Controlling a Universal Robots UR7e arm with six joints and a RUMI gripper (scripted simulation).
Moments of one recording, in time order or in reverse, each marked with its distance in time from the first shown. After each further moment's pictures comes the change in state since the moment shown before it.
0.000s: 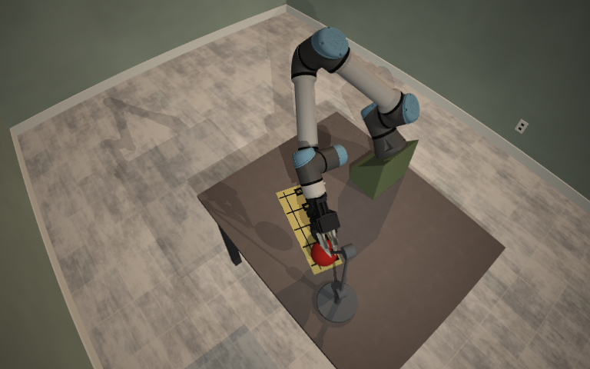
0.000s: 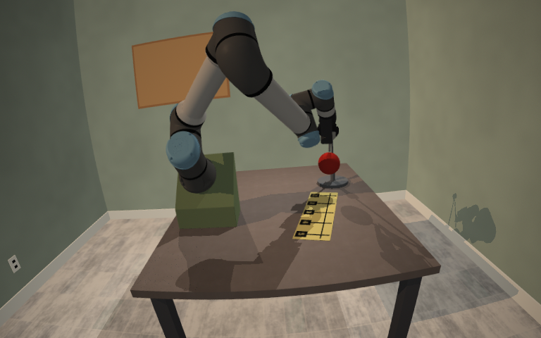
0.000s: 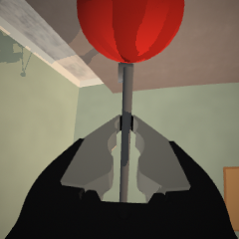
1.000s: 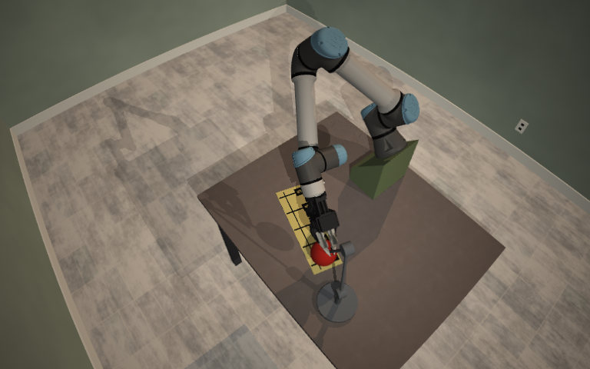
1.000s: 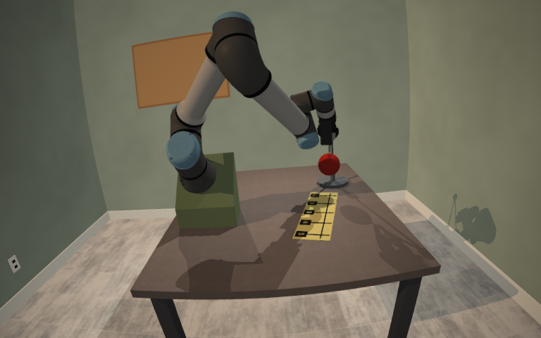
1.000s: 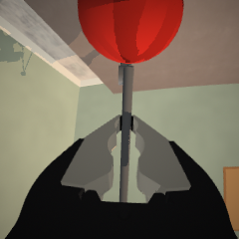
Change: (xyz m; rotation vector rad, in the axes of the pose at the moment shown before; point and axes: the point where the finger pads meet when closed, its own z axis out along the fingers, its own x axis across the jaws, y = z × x) arm 0.000 -0.006 -0.002 -0.005 -0.004 -0.001
